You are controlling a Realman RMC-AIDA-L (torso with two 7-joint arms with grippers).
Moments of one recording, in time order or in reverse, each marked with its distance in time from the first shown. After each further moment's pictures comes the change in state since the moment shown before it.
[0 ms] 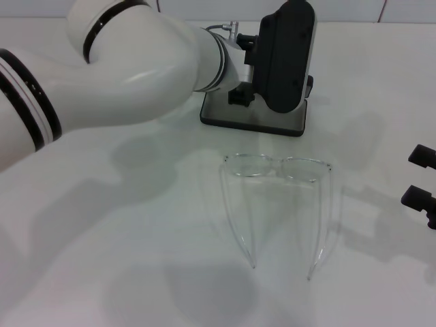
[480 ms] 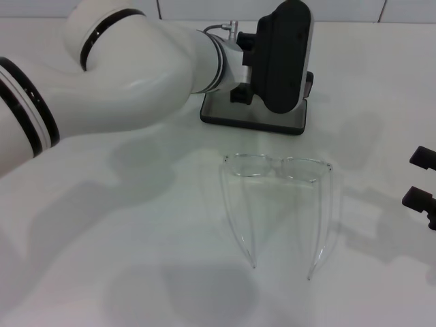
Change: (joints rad) left arm 0.013 -0.002 0.003 -0.022 -0.002 -0.067 -0.002; right arm -0.007 0.000 0.000 0.000 0.001 0.005 0.000
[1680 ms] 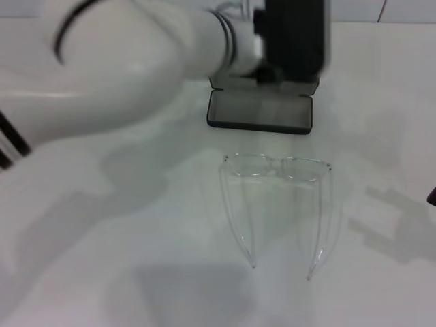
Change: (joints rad) left arm 0.102 0.010 -0.029 0.271 0.011 0.057 -0.148; right arm -0.035 -0.023 0.052 0.009 -0.005 -0.007 0.000
